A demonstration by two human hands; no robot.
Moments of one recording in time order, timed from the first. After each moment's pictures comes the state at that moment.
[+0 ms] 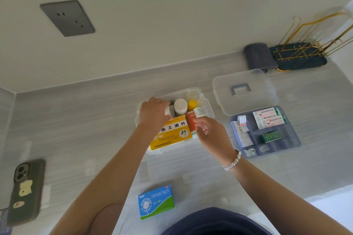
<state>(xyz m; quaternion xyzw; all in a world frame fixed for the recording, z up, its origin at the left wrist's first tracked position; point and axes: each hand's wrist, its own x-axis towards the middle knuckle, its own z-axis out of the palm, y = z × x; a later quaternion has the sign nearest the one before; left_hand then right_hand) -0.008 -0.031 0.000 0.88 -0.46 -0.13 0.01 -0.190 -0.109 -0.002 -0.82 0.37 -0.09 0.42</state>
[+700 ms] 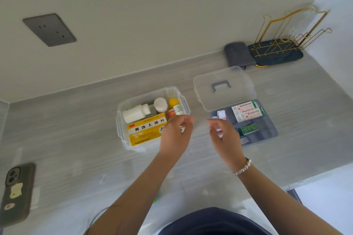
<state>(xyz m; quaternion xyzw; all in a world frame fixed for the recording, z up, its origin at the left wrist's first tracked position) -0.161 -0.048 0.024 0.81 -0.32 -0.22 0.44 -0.282 -0.139 -0.004 -0.79 0.42 -0.22 0.40</state>
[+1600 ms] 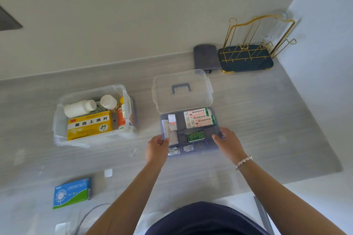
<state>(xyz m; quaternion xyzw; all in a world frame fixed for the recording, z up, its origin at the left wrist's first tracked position) -0.279 -0.148 -0.063 0.85 -0.01 -0.34 0.39 -0.421 -0.322 -0.061 -0.75 0.49 0.04 0.45</state>
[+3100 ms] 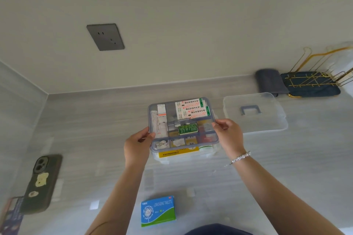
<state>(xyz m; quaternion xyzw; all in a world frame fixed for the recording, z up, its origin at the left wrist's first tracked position) -0.039 0.063 0.000 0.79 0.02 -0.21 0.57 -0.171 -0.148 0.006 -0.73 0.48 -0.18 0.46</state>
